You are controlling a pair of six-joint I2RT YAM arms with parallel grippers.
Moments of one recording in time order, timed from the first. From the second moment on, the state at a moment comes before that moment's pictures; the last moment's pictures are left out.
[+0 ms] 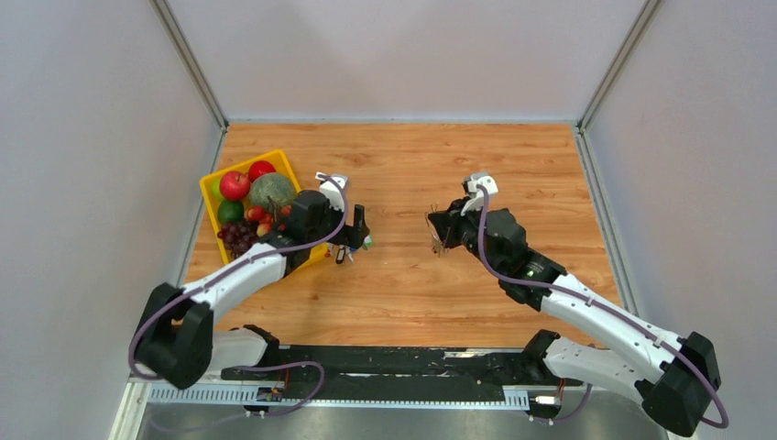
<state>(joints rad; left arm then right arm) -0.49 1.33 0.71 -0.01 0.07 -0.20 0.79 0.92 0.70 0.04 0.22 0.36</state>
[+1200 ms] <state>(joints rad) -0.49 0.84 0.53 -0.02 -0.12 -0.35 0.31 1.48 0.95 0.07 0.18 0.40</state>
